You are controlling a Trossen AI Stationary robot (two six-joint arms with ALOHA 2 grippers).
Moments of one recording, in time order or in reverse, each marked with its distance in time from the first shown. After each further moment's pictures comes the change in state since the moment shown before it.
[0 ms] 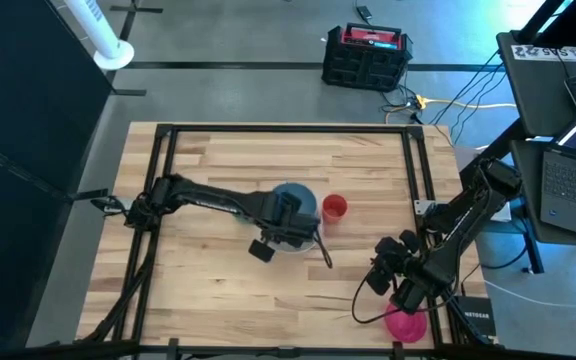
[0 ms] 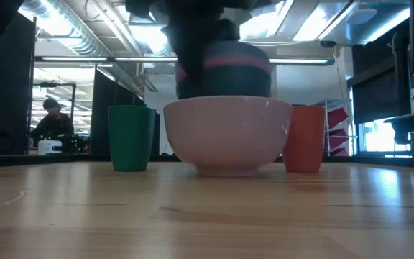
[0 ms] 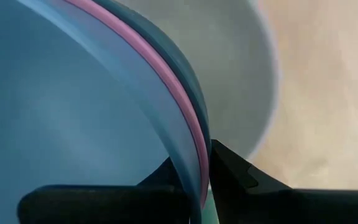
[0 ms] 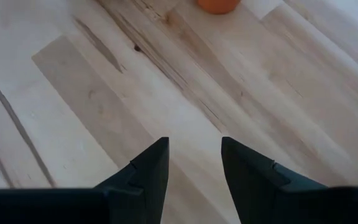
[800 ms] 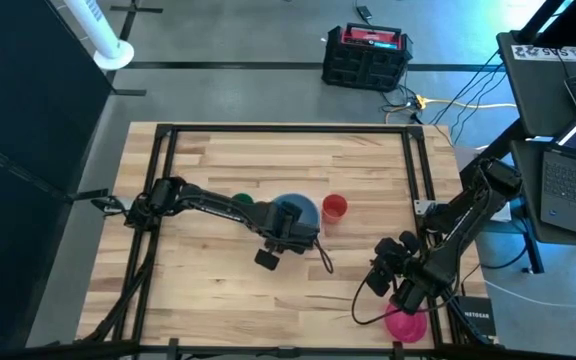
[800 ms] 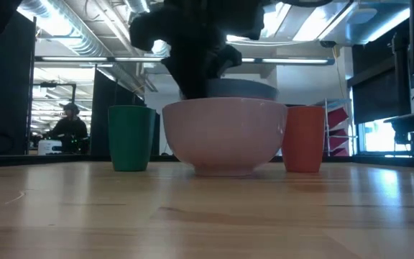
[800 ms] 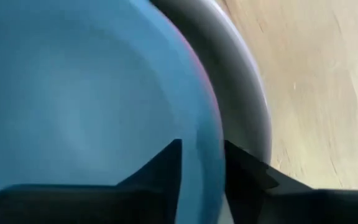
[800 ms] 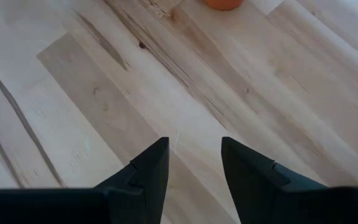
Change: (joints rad) left arm -0.015 -0.001 -0.147 0.145 0.011 -0.085; right arm 0.000 0.000 0.000 0.015 -0.007 -0.001
